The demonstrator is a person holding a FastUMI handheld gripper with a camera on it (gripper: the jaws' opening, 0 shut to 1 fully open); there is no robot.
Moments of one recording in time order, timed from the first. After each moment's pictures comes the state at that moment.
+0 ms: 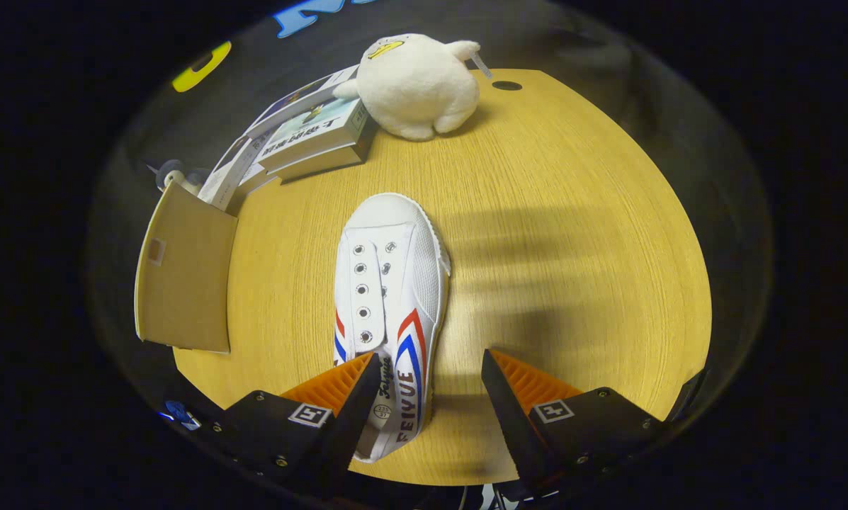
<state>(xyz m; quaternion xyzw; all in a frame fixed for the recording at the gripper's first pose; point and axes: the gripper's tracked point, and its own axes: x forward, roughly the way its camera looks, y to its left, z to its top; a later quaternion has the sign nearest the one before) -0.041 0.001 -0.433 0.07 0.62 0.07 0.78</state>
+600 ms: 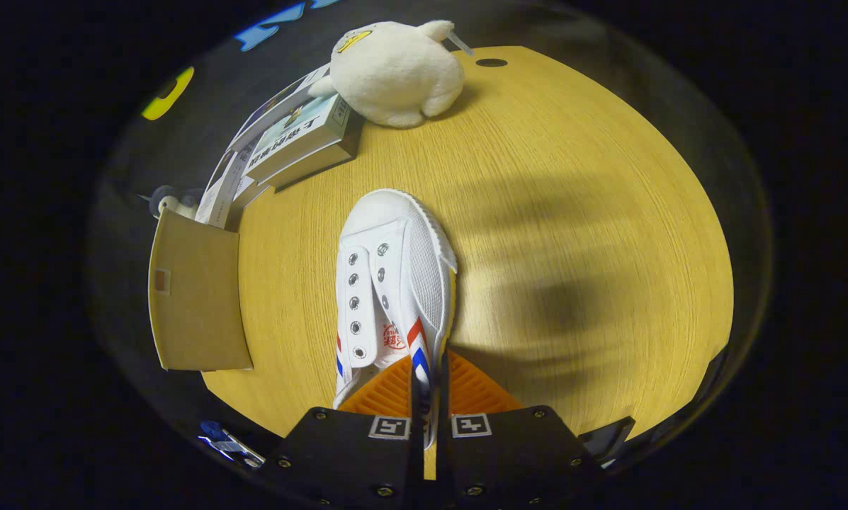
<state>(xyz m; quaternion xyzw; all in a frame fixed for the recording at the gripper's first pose) -0.043 0.018 -0.428 0.16 0.64 0.06 0.75</state>
